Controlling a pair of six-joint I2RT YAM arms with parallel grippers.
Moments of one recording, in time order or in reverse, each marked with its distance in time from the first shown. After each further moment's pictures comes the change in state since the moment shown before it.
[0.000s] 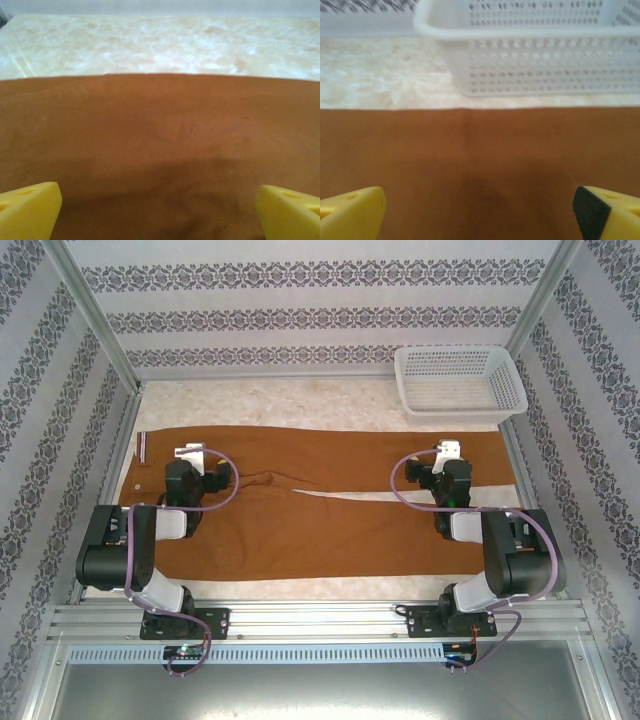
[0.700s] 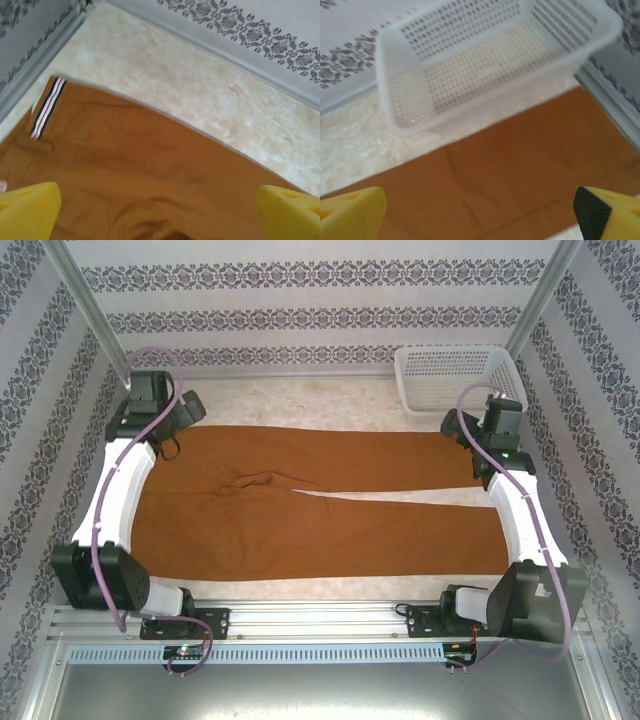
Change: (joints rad) left arm 0.018 -0.166 0.946 -1.415 -0.127 -0.450; right arm -0.170 -0.236 0.636 -1.122 -0.038 0.319
